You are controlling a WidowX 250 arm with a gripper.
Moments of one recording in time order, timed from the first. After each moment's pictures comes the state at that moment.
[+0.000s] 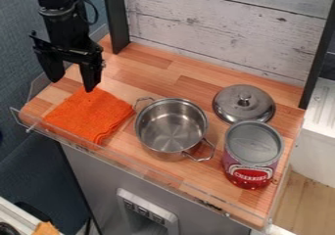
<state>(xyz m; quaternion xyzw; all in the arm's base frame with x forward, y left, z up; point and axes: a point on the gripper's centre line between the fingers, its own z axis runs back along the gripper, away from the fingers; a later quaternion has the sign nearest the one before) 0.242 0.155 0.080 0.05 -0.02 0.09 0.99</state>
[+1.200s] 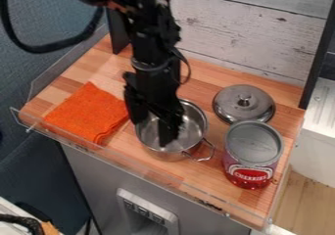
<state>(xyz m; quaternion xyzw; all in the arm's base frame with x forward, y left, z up) 0.248 0.019 0.042 0.01 -0.01 -0.15 0.99</state>
